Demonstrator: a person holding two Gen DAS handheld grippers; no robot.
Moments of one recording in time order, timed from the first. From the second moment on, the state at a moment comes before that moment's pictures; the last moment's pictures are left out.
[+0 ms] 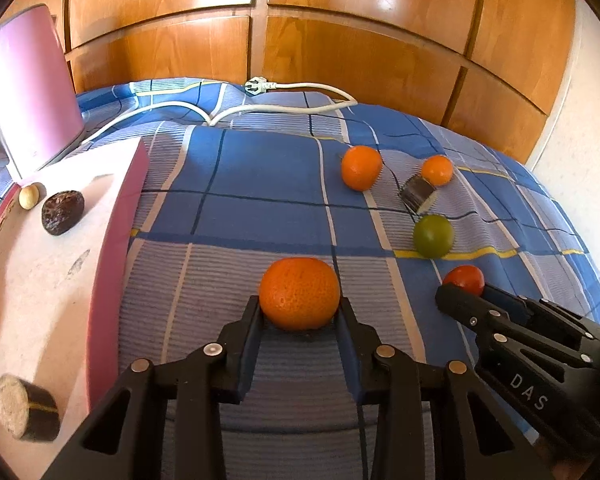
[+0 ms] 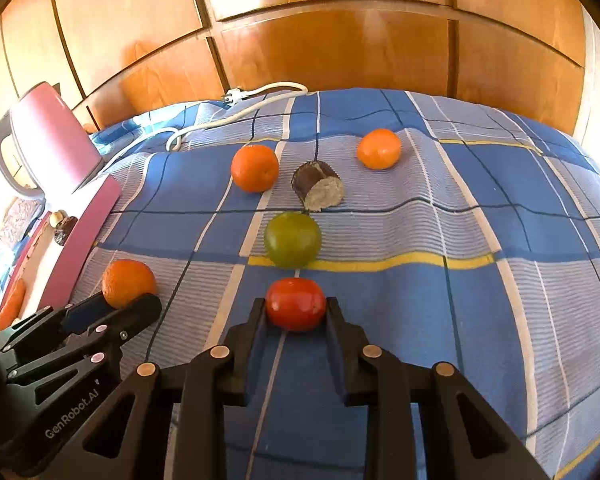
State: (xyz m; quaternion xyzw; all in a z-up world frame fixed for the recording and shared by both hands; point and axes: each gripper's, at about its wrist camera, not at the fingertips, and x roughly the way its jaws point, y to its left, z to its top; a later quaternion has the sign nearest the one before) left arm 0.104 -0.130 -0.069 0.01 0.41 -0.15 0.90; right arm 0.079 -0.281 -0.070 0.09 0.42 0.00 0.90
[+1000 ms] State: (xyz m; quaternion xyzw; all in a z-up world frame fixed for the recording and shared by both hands) left arm 0.042 -0.058 -0.010 -0.03 0.36 -0.15 0.92; right arm 0.029 -0.213 -0.041 0.09 0.41 0.05 0.91
